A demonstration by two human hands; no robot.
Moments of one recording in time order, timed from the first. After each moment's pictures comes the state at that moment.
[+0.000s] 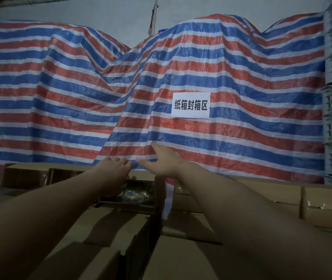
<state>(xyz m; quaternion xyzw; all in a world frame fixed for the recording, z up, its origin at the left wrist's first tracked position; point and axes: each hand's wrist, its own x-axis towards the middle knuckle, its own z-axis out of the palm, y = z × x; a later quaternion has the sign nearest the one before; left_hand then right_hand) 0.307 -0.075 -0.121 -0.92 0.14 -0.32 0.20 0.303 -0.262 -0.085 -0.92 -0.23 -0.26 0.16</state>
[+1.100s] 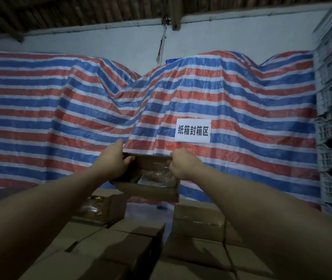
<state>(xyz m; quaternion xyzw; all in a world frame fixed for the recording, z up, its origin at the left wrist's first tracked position) 0.195 -0.058 -0.027 -0.84 0.13 -0.44 -0.31 0.173 -0.268 0.004 -0.94 -0.12 -0.32 0.07</state>
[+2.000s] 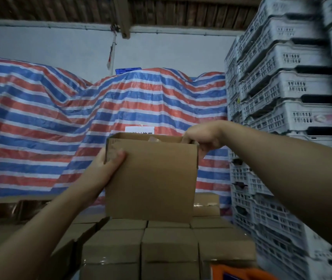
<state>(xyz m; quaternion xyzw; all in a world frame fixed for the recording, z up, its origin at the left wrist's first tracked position) -0.095 -0.189 -0.052 -0.65 0.40 -0.19 -0.62 -0.174 -0.445 0.075 -0.96 -0.05 -0.04 0.27</state>
